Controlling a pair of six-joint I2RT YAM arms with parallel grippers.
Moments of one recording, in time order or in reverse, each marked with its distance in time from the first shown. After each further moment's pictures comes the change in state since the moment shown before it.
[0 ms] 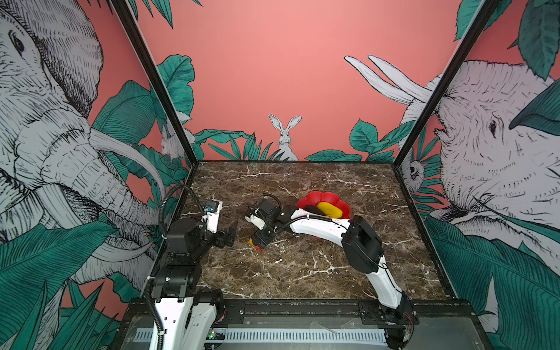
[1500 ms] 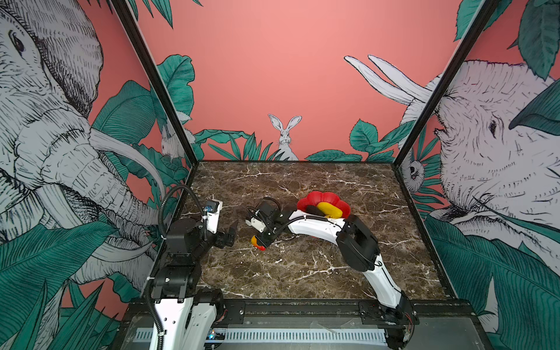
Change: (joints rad) left arm 0.000 -0.006 0.001 0.000 0.008 0.000; right arm -0.014 -0.002 -0.083 0.045 -0.090 0.025
